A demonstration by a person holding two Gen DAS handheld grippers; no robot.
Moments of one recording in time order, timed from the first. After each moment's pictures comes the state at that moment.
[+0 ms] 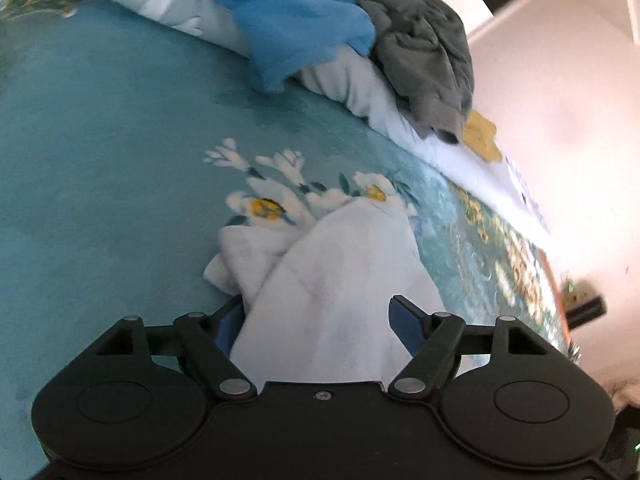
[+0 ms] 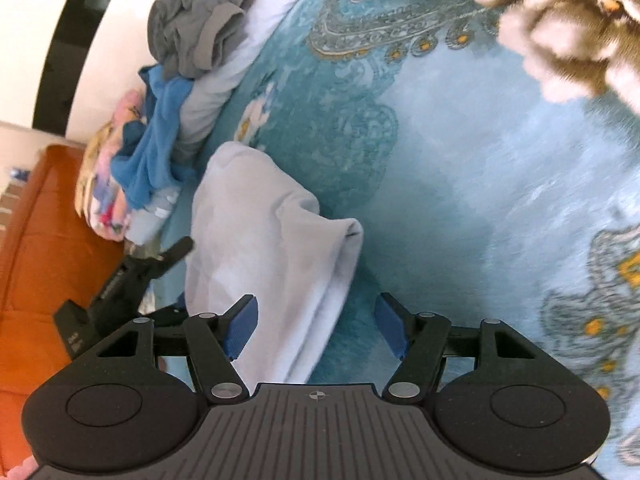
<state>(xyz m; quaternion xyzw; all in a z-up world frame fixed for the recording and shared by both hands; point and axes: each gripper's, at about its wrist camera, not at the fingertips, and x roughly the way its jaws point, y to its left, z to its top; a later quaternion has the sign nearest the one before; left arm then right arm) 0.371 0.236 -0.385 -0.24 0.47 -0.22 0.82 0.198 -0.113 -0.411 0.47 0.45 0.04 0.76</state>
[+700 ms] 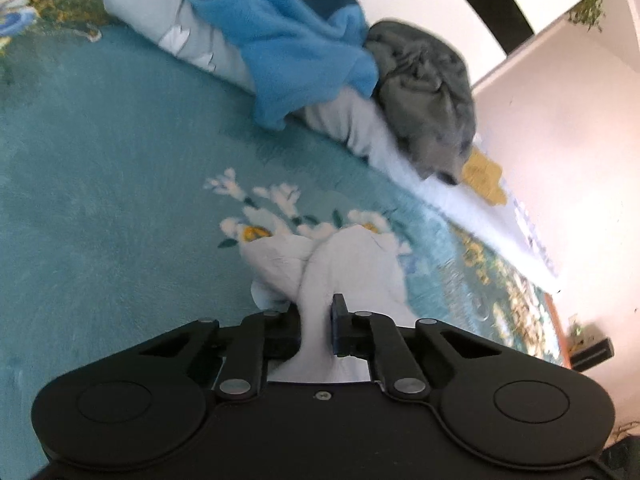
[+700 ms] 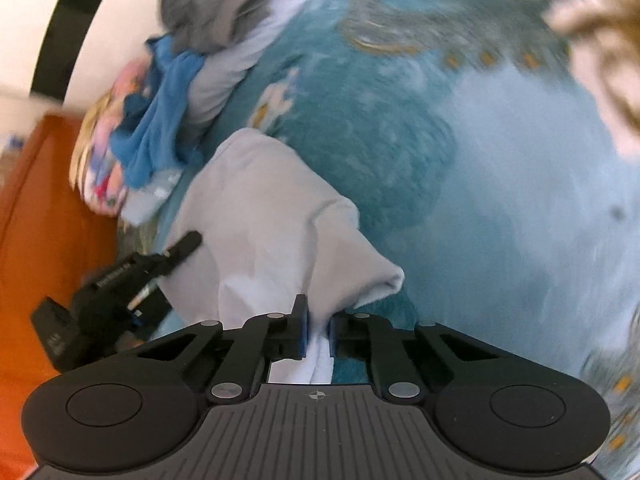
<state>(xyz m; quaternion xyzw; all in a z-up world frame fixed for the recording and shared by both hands) 0.353 0.230 -0.360 -0.28 0.42 -0.16 0.85 0.238 -0.106 -0.389 0.40 0.49 0.07 0.77</state>
